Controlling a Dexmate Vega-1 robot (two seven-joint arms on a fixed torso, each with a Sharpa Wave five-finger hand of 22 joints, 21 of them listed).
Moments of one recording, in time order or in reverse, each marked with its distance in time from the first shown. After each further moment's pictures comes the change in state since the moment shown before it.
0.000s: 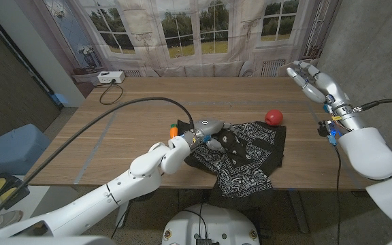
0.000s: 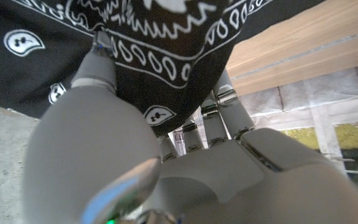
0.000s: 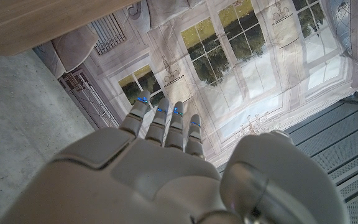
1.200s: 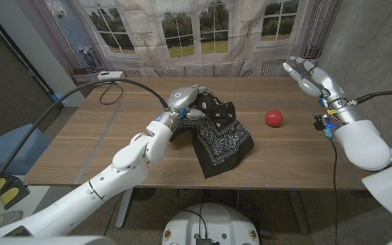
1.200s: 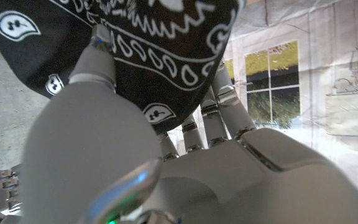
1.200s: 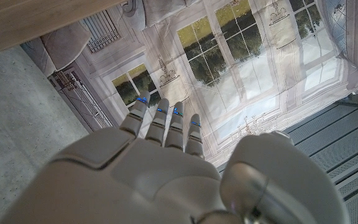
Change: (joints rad) left arm 0.070 0.044 -0.173 -0.104 -0.022 0.131 0.255; left_hand 0.015 -0.015 0.000 0.000 -0.002 0.023 0.002 0.012 0.000 0.003 0.001 0.040 0.000 0.001 0.001 0.000 0.058 0.000 0.000 0.059 0.002; right arm 0.064 -0.051 -0.036 0.016 0.023 -0.035 -0.005; right_hand -0.002 0.002 -0.010 -0.004 0.000 0.004 0.004 -0.004 0.000 0.000 0.000 -0.007 -0.005 0.000 0.000 0.000 -0.009 0.006 0.006 -0.011 0.000
